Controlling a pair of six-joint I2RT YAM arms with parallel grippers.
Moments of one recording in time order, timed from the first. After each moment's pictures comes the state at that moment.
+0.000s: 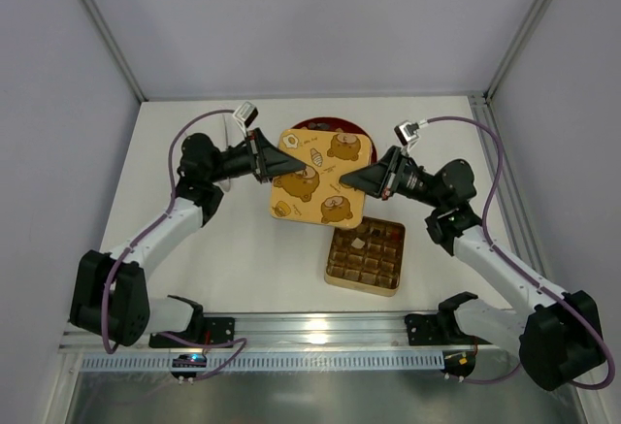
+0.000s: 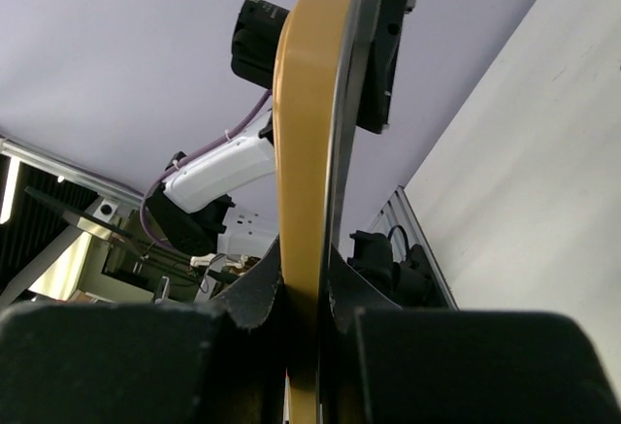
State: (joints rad) left arm -0.34 1.32 0.85 0.64 1.00 -1.34; right arm 0.38 1.05 0.64 0.70 -0.81 1.30
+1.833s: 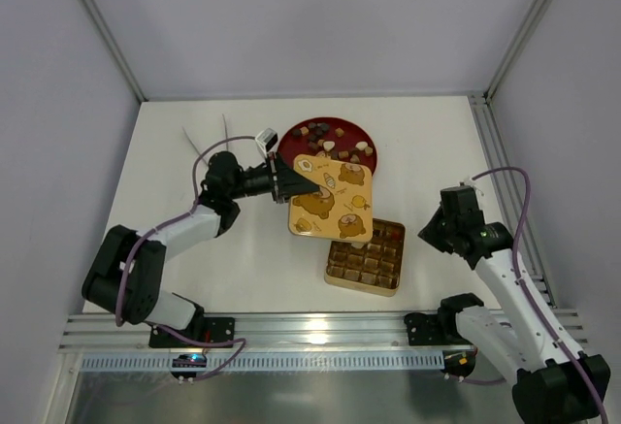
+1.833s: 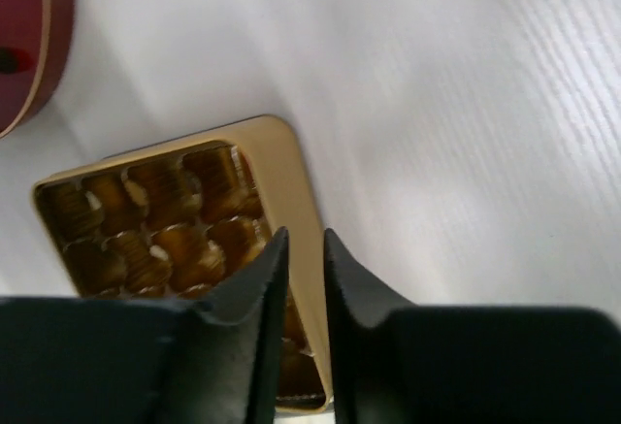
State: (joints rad) left arm -0.43 1.44 0.70 0.79 0.94 -1.41; right arm 0.22 0.80 0.68 -0.81 0.11 0.78
